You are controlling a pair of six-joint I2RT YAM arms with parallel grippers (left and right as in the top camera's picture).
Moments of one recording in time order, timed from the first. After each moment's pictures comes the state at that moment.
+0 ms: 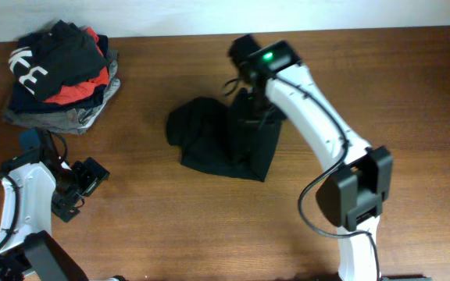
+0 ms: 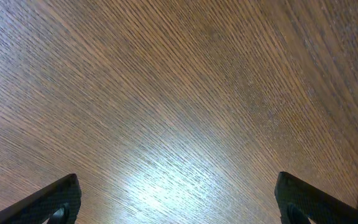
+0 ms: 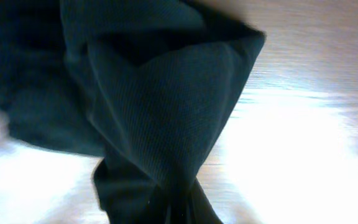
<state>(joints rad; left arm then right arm) 0.43 1.56 1.02 -0.98 0.09 -0.44 0.45 2.16 2.14 -1.51 0.02 0.50</state>
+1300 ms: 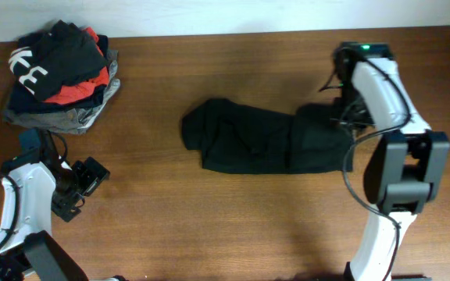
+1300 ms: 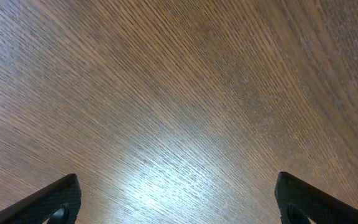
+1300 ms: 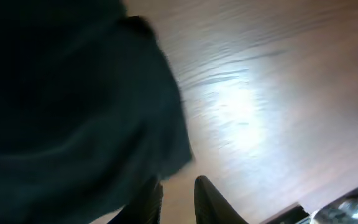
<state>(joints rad) 0.43 1.56 1.02 -0.98 0.11 -0.44 -0.04 2.16 1.88 -1.47 0.26 0.43</state>
